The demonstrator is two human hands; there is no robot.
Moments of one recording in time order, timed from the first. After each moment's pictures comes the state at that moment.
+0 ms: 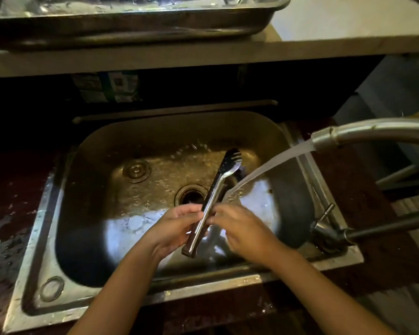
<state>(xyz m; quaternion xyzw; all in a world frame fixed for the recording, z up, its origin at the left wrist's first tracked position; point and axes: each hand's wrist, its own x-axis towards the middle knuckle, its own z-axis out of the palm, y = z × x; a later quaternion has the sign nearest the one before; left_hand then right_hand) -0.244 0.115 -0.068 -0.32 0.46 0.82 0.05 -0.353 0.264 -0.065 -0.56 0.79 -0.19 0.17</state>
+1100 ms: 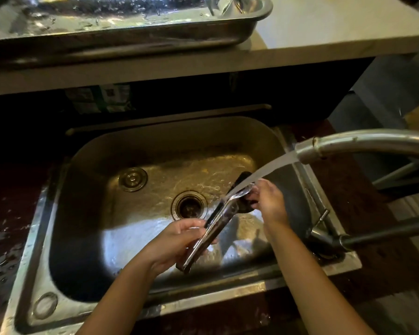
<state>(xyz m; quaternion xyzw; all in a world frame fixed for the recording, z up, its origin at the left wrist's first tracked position) -0.245 0.122 -0.068 -0.33 0.50 0.79 0.12 -0.405 0.246 -0.054 0.07 0.75 -0.61 0.26</state>
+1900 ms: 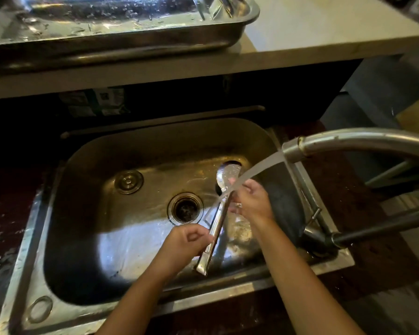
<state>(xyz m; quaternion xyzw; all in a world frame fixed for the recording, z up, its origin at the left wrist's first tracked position) -0.249 0.150 -0.070 -0.33 0.67 0.66 0.03 -0.398 0.235 -0.049 0.04 0.72 -0.62 0.31</state>
